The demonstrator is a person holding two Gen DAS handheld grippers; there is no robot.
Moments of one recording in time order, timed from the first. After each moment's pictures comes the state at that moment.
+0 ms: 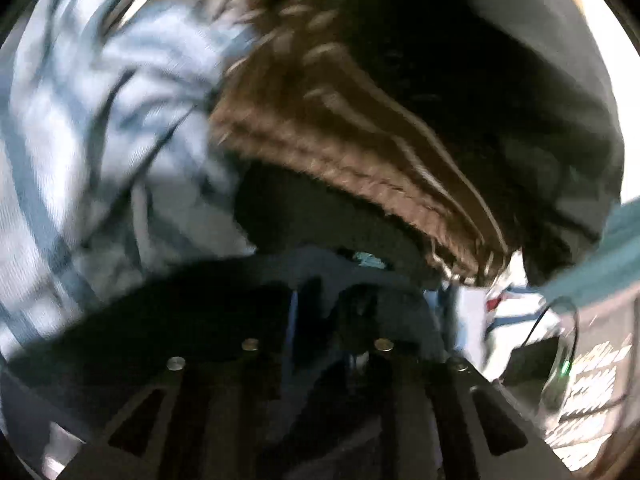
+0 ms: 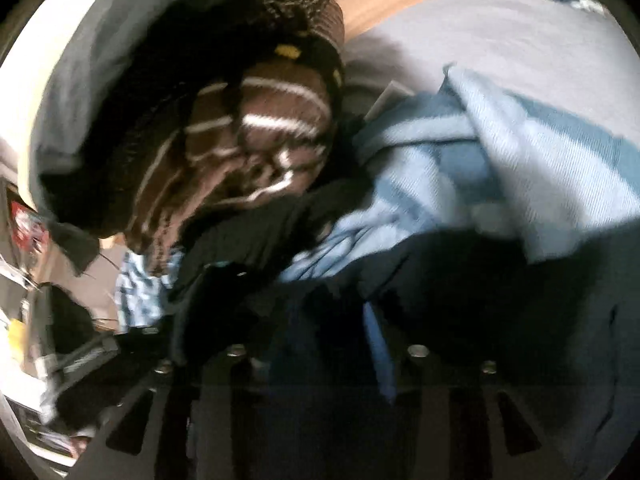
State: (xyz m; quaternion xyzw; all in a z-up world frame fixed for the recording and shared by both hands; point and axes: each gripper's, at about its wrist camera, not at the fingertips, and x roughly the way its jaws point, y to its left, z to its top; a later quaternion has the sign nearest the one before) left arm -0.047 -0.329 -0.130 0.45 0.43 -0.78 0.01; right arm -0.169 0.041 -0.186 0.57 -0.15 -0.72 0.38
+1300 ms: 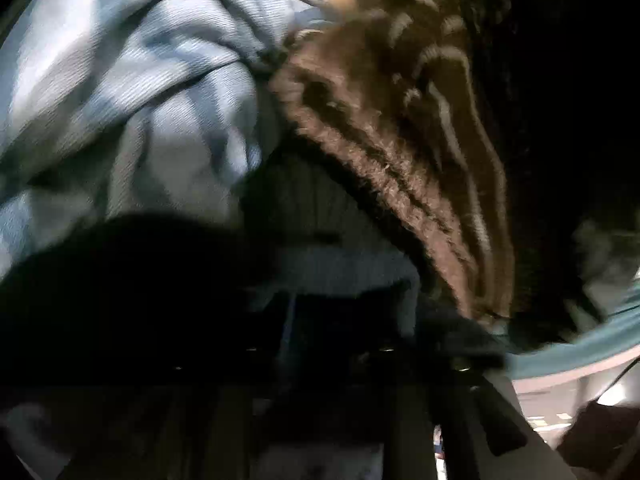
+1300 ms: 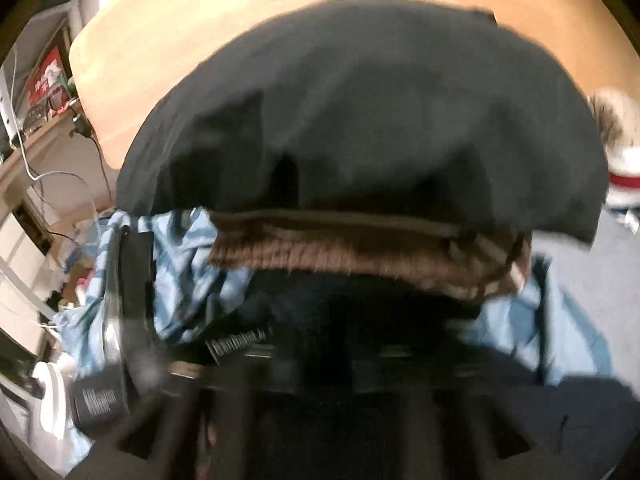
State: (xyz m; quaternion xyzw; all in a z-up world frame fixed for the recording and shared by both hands) left arm -0.031 -0.316 -0.159 0.39 0.55 -0.74 0.00; right arm -0.089 -0.051 -0.108 0.40 0.06 -0.82 0.41
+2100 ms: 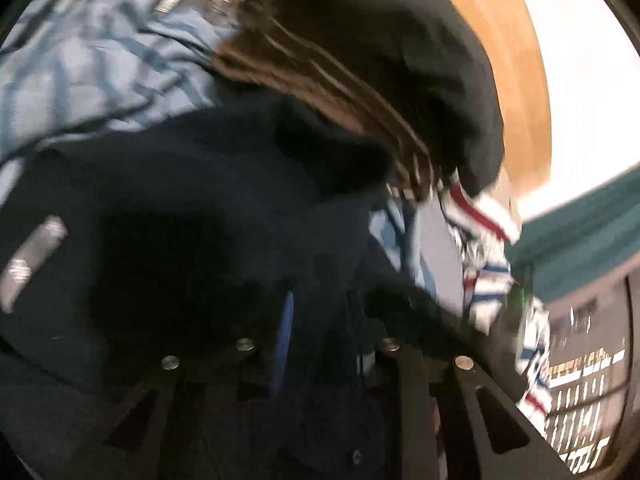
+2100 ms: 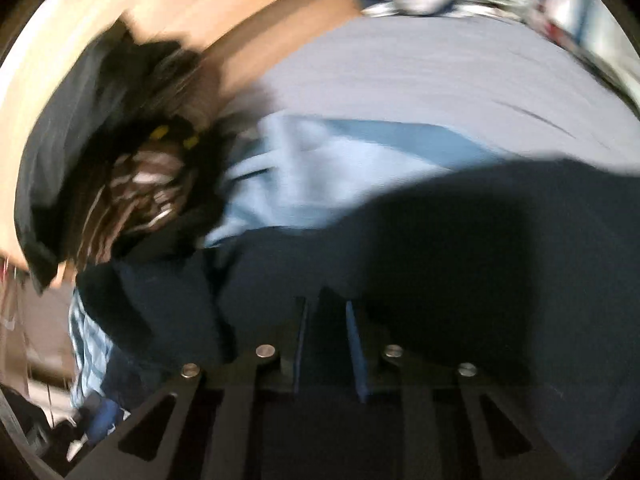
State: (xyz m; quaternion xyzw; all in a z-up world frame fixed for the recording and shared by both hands) left arm 0.047 -0.195 -0.116 0.42 0.39 -0.82 -0.01; right arm -0.147 0.121 -0.164 0.54 -0.10 -0.79 0.26
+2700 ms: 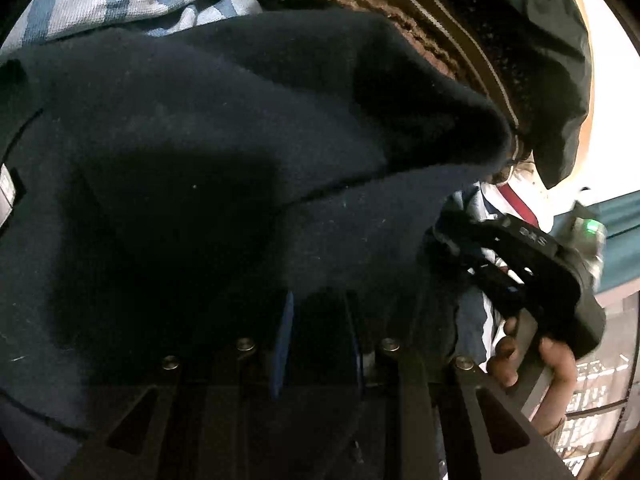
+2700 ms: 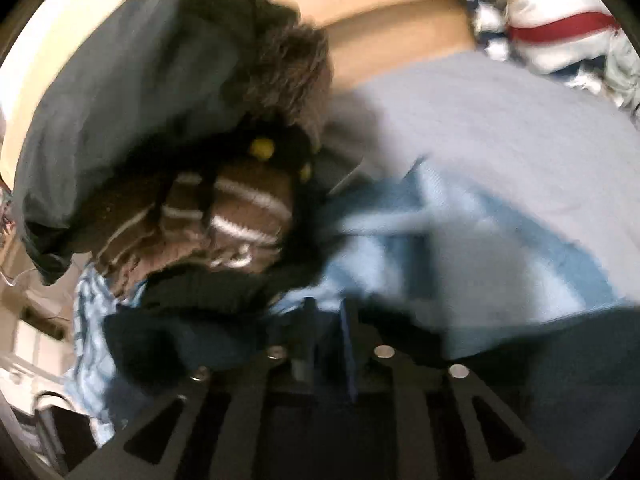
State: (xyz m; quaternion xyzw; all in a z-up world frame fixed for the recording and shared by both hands) left arm 0.030 -0.194 -0.184 0.47 0.42 -0.78 0.02; right arm -0.168 0.087 -0.148 0.54 -0.09 -0.77 0.32
